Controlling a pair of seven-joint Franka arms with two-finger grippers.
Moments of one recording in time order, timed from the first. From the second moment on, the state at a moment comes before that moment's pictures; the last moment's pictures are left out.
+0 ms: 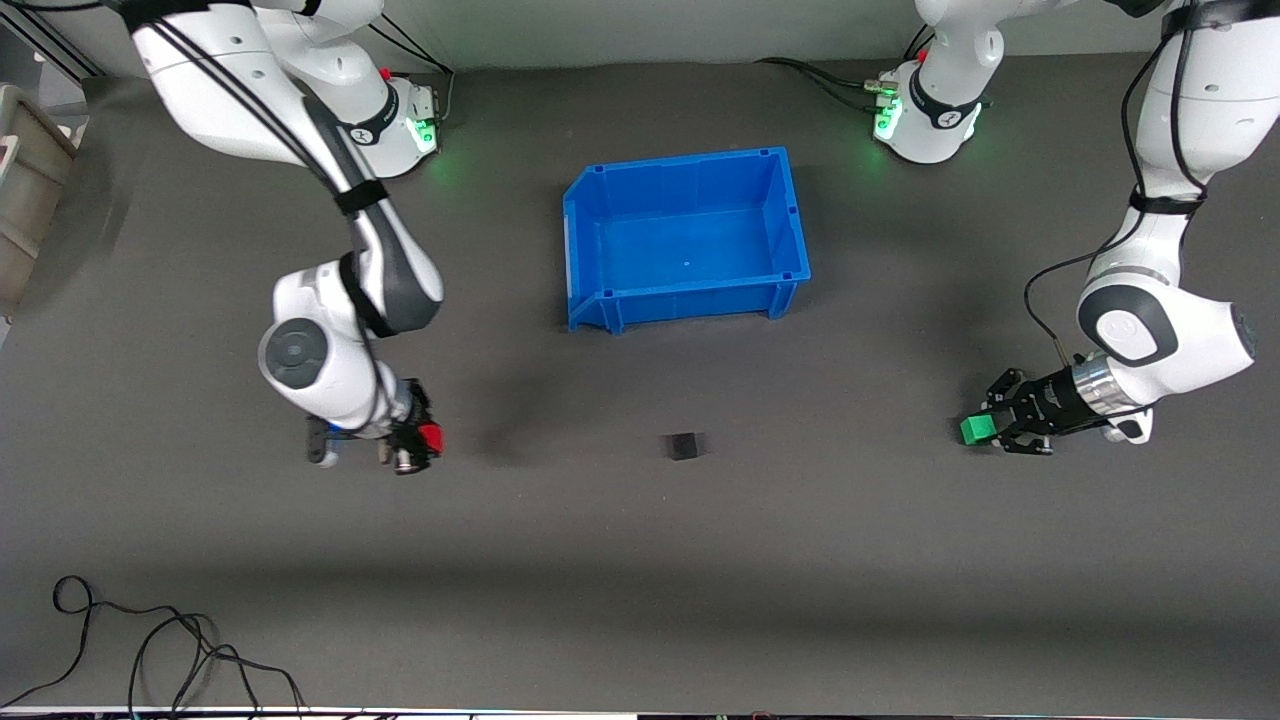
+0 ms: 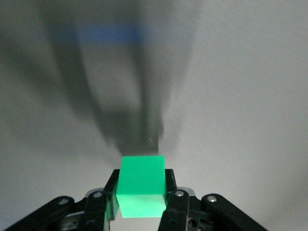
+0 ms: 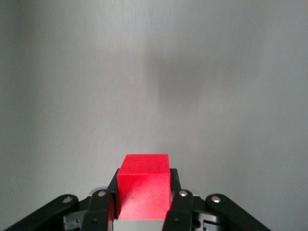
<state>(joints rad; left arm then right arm) 0.17 0.50 -0.03 -2.02 -0.84 2.40 -0.81 0.34 0.51 -0.02 -1.78 0.04 2.33 1.83</state>
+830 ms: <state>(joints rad) -0.19 0.61 -0.04 -1.75 -0.84 2.39 -1.08 0.43 0.84 0.16 -1.38 0.07 2.40 2.27</state>
